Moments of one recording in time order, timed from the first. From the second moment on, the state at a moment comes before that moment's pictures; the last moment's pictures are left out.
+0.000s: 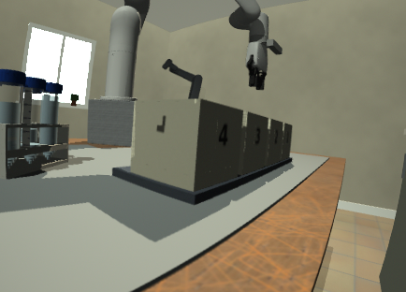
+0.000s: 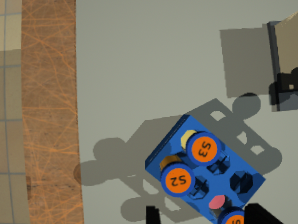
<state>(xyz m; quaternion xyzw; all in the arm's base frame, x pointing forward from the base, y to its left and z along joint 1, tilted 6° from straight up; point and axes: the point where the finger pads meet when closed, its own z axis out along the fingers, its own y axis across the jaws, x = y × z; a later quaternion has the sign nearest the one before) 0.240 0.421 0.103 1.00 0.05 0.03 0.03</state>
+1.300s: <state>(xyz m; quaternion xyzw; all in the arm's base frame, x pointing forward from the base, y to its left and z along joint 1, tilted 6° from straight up) 0.240 0.420 0.092 0.96 -0.29 0.05 0.02</state>
